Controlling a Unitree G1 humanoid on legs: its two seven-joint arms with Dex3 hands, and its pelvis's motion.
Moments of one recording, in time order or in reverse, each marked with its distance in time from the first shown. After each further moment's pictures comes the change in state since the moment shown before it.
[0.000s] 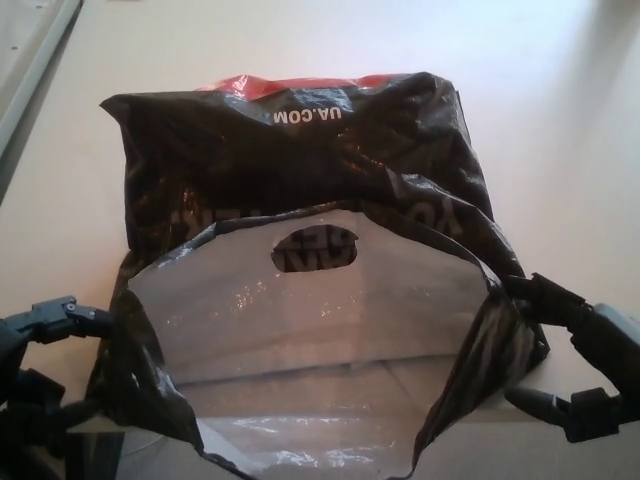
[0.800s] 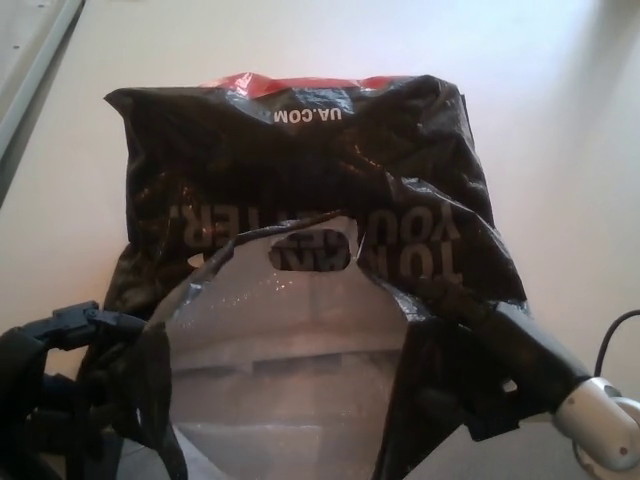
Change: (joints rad) left_arm 0.076 -0.093 0.038 -0.152 -0.043 0.045 -0.005; right_arm -0.124 0.204 0.134 0.117 -0.018 -0.004 -0.015
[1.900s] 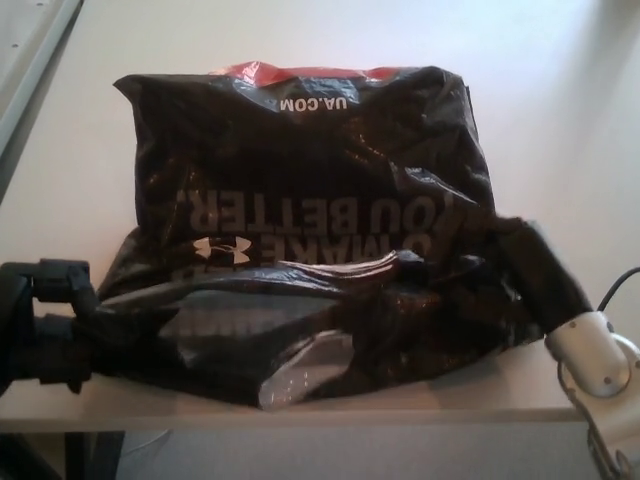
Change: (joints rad) left_arm -0.086 -0.097 0.110 -0.198 -0.008 0.307 0.216; right_arm -0.237 0.131 -0.213 0.344 0.092 -0.211 -0.150
